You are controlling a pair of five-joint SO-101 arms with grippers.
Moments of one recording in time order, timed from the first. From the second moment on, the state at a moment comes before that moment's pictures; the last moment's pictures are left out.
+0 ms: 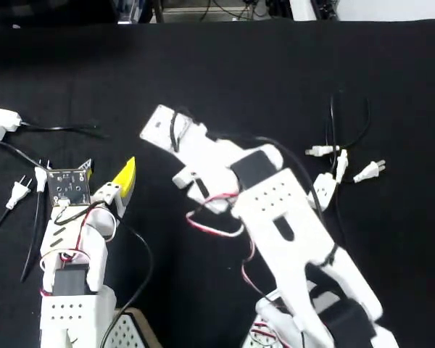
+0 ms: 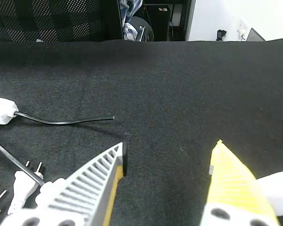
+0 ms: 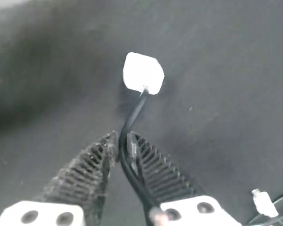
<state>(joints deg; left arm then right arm) -7.1 -95.9 96.8 25.5 -1.0 -30.3 -24.8 28.6 72.9 30.9</state>
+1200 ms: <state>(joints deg) -7.1 -95.9 96.8 25.5 -1.0 -25.4 -28.7 45.8 77.1 30.9</state>
